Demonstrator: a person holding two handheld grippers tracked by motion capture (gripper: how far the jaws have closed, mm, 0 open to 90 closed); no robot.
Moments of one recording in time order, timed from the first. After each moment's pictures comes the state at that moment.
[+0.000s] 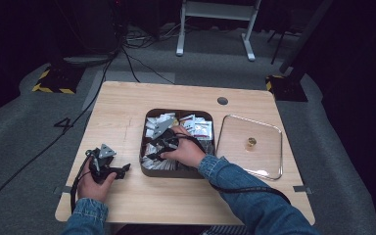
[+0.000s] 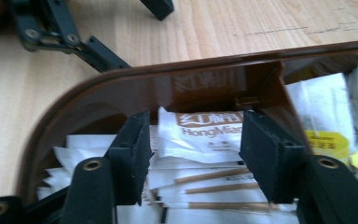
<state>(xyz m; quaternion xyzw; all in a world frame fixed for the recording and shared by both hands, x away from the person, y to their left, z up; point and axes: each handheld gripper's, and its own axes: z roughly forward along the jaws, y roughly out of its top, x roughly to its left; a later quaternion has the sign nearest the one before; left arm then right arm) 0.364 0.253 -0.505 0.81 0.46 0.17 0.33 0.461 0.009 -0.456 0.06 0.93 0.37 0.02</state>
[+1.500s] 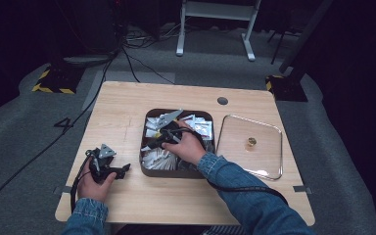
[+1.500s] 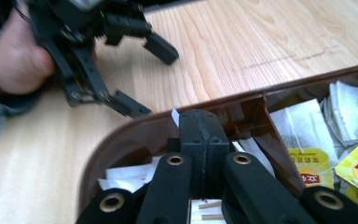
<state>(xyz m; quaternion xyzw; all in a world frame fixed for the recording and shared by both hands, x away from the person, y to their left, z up) 0.364 0.253 -0.505 0.81 0.46 0.17 0.33 0.465 -0.002 -0.429 0.11 0.90 0.42 -0.03</state>
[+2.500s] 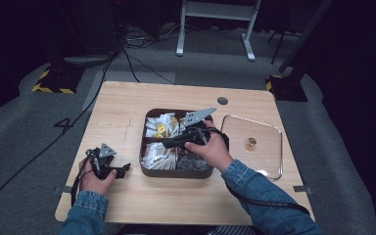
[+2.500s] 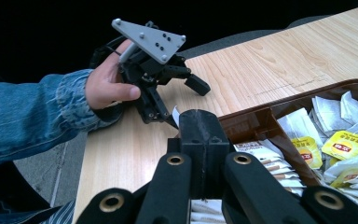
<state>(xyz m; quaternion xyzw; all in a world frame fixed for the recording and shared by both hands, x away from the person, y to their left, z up) 0.367 0.253 -0.505 0.81 0.46 0.17 0.33 0.429 -0.070 -0.378 0.12 0.85 0.50 -0.05</state>
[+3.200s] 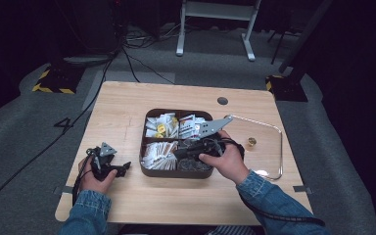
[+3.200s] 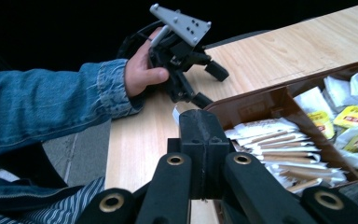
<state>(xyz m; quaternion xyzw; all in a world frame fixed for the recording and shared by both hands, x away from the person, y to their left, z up) 0.369 0.252 -0.505 0.80 0.47 0.18 0.33 0.396 -0.105 -0.373 0.11 0.85 0.51 -0.06</state>
